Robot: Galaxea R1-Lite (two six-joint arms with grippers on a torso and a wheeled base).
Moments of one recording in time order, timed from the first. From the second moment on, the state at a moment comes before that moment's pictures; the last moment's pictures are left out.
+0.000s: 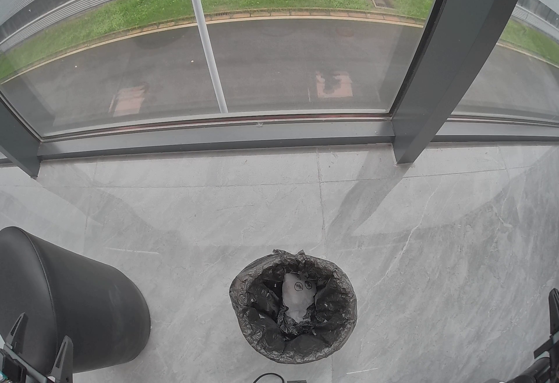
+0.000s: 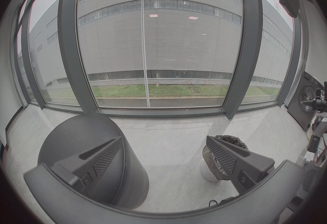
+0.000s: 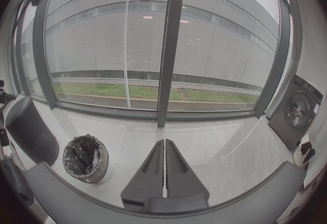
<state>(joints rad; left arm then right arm) 0.00 0.02 -0.02 -0.02 -0.02 -0.01 0.00 0.01 -0.02 -0.04 -0.09 -0.07</state>
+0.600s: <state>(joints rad) 0.00 0.02 -0.02 -0.02 -0.02 -0.01 0.00 0.02 -0.02 -0.04 -0.03 -0.05</state>
